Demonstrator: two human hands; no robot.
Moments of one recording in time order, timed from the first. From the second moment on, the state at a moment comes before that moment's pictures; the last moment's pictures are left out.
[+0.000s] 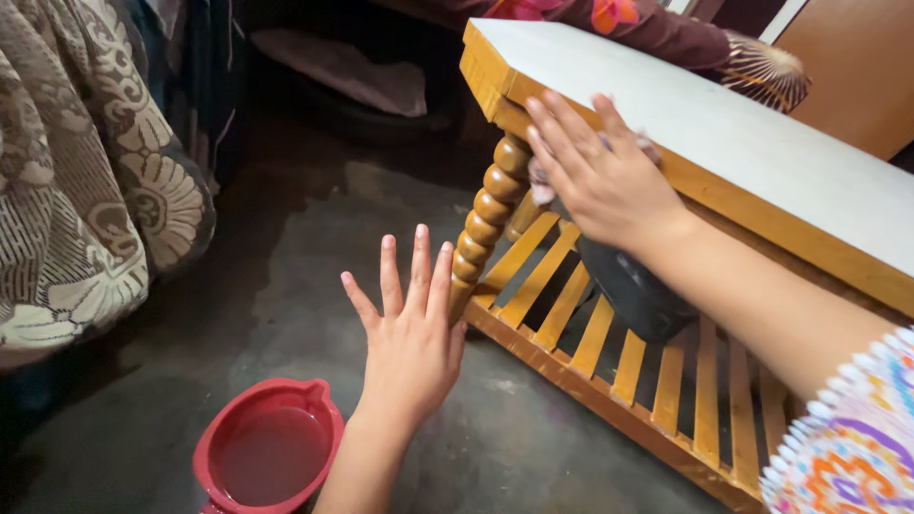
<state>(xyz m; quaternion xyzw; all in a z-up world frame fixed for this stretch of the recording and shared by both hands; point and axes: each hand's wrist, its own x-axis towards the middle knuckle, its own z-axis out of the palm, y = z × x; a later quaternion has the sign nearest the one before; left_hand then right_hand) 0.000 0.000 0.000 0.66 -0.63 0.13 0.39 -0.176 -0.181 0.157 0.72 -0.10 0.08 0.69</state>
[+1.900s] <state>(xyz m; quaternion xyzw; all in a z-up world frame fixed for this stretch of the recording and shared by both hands) -0.098 0.012 0.038 0.54 -0.74 0.15 0.37 -0.638 -0.049 0.106 0.84 -0.26 0.02 0.48</state>
